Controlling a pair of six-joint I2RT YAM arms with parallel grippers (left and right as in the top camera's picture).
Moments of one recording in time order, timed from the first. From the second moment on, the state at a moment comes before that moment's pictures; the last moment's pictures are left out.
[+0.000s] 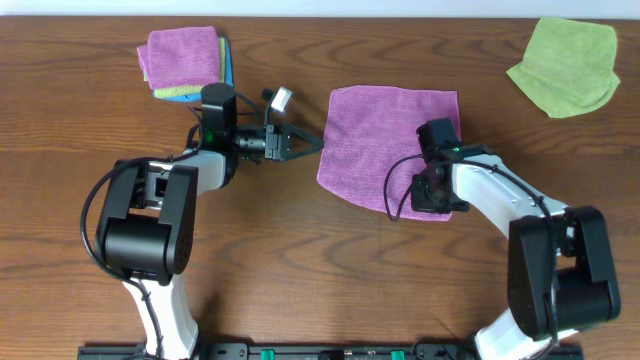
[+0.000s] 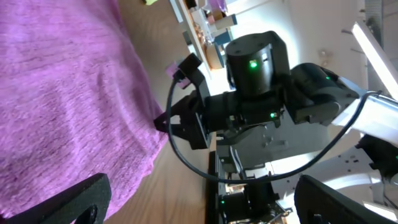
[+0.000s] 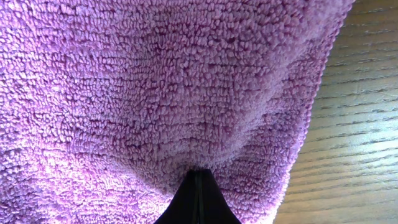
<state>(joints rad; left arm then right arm) -0.15 2.05 1.01 0.54 1.45 -0.69 0.22 1.79 0.99 -0.72 0.12 0.33</state>
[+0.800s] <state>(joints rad) -0.12 2.05 1.00 0.16 1.38 -0.43 0.22 1.79 1.00 -0.73 0.12 0.33</state>
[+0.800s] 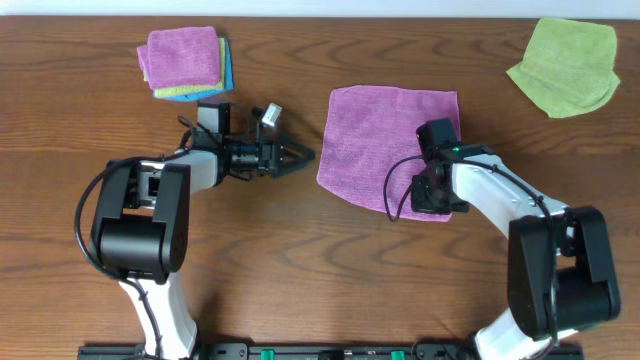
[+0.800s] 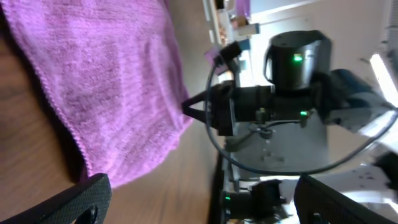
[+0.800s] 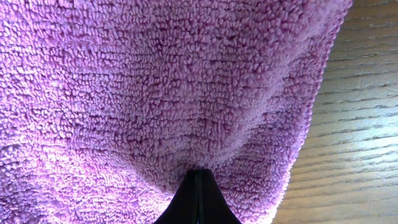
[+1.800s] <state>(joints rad) -0.21 1.93 0.98 0.01 1.14 0.01 0.22 1.78 0.99 -0.78 0.09 0.33</state>
